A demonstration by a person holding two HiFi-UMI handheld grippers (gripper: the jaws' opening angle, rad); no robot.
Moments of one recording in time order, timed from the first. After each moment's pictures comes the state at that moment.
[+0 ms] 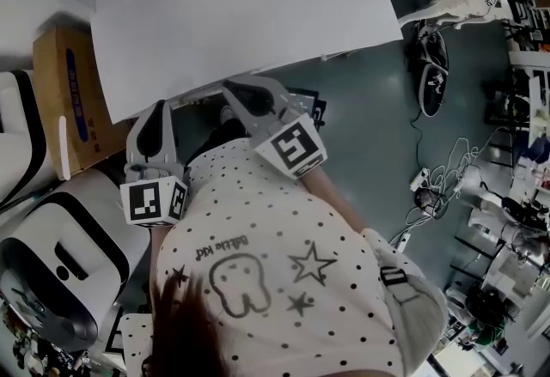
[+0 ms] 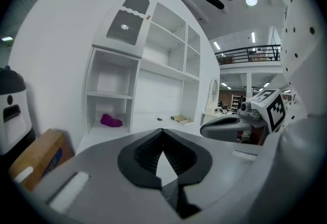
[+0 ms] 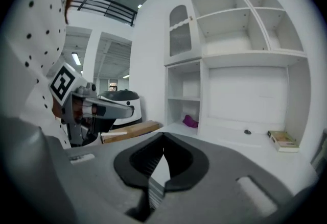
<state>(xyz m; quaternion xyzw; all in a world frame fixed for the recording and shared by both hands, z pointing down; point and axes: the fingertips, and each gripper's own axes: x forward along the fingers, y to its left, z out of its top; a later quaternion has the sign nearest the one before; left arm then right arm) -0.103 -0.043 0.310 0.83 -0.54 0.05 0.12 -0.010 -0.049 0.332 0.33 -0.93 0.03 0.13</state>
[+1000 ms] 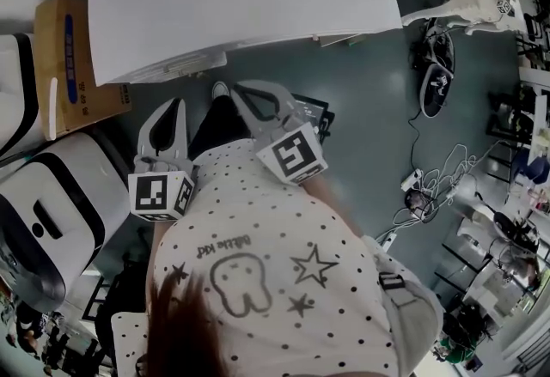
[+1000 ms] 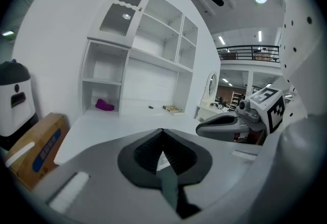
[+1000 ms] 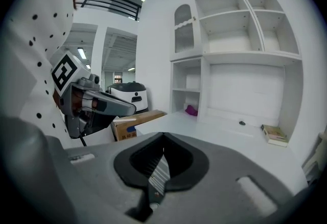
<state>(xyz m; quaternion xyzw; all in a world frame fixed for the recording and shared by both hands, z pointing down) -0.027 0.033 0.325 0.82 -0.54 0.09 0.17 0.052 0.026 0.344 0.31 -0.93 0.04 0.18</state>
